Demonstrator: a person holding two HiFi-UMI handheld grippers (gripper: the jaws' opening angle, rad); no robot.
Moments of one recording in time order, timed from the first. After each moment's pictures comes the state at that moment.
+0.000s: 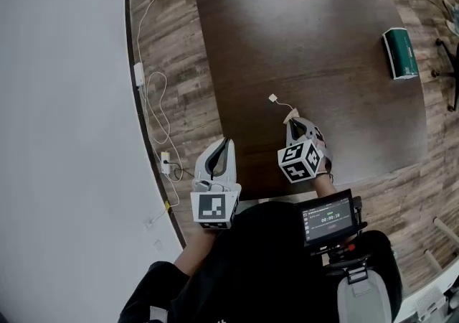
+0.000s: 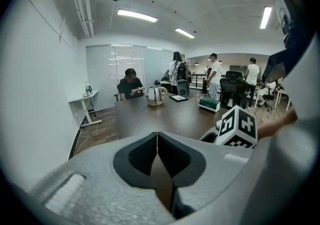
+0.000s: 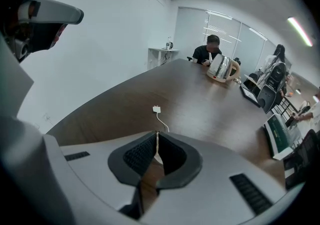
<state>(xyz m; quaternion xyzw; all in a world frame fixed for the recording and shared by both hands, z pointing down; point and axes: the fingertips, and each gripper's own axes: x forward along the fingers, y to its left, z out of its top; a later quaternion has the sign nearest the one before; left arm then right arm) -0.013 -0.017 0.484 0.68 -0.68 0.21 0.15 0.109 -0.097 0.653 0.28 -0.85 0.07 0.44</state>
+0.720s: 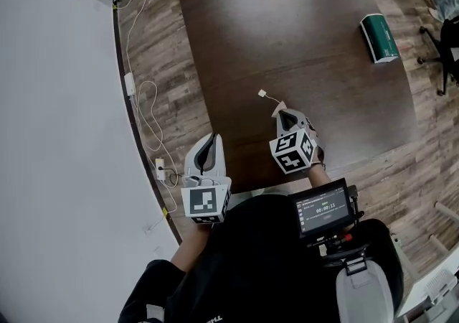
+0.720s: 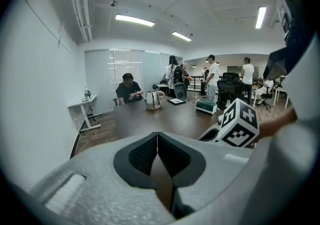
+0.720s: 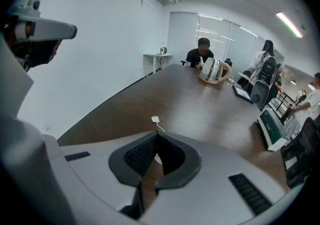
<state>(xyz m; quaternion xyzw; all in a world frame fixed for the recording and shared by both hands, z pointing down) -0.009 -0.001 0.469 0.70 -0.68 0.21 0.12 0.116 -0.089 0.625 0.30 -0.86 0.08 0.40</state>
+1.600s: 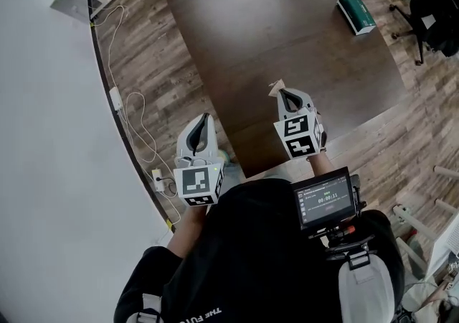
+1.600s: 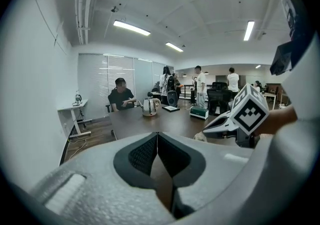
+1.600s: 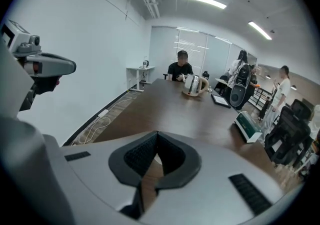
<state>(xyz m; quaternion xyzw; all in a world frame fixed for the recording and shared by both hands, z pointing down) -0.081 0.049 0.465 0.75 -0.63 0.16 0.09 0.086 -0.036 0.554 0.42 -0.84 0.08 0.33</state>
